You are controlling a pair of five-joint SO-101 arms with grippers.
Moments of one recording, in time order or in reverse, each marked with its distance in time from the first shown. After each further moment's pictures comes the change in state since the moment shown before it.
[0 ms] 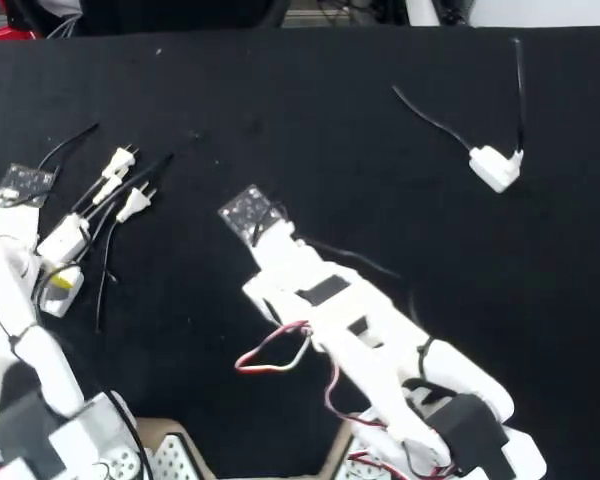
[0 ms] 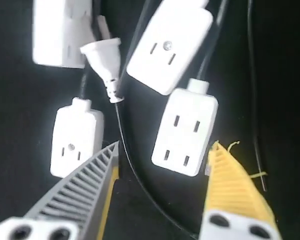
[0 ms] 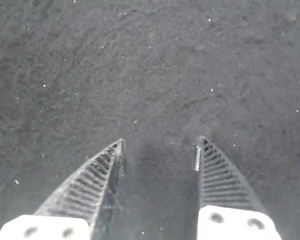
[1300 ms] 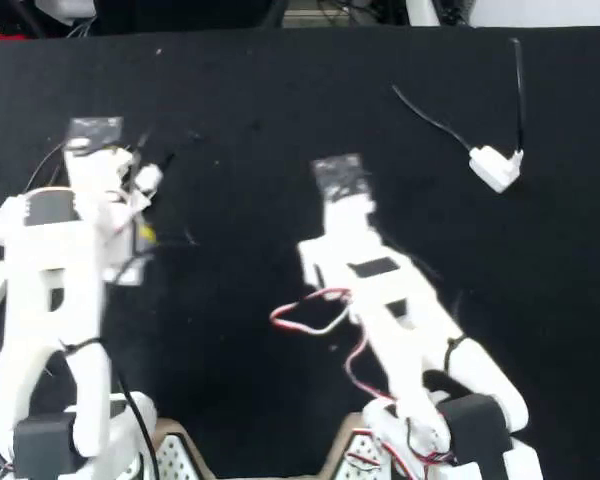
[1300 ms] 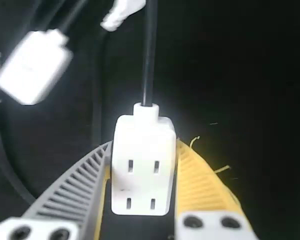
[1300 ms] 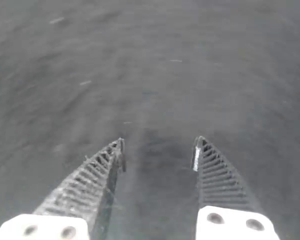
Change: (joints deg) left arm 30.3 -6.4 -12.9 26.4 43.4; right arm 19.0 0.0 0.0 0.0 -13.4
